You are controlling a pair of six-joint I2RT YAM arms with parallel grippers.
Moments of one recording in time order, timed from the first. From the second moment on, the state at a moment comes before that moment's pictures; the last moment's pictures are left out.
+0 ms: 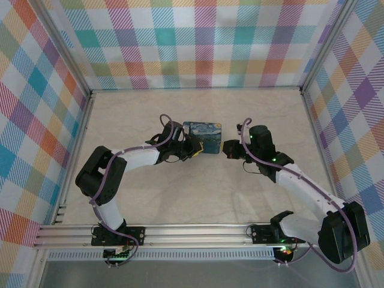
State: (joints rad) left arm -0.58 1.76 0.99 0.08 0.46 -1.08; right arm 0.46 1.12 0.74 -0.17 -0.35 0.57
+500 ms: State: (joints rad) left arm -0.58 1.76 0.94 0.27 0.41 -1.18; right arm 0.42 1.10 0.74 -0.01 -0.39 0.82
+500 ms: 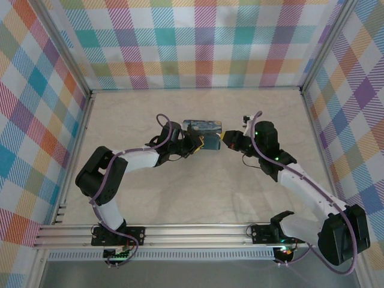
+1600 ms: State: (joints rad) left arm -0.62 1.76 0.85 0.48 0.29 -1.28; right arm 0.52 1.30 0.33 0.70 -0.28 1.39
